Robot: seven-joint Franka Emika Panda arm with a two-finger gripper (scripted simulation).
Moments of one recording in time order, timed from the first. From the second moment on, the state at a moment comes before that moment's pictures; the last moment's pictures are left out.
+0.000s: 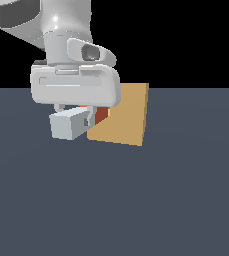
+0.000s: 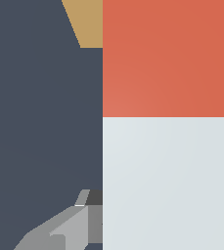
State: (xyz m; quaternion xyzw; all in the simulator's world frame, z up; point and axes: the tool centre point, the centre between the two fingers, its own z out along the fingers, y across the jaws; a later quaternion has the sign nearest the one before) arm -0.086 -0.016 0.123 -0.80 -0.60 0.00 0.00
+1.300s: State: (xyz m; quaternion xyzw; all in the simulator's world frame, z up) arm -0.060 0.072 0.124 -0.80 -0.60 0.00 0.00
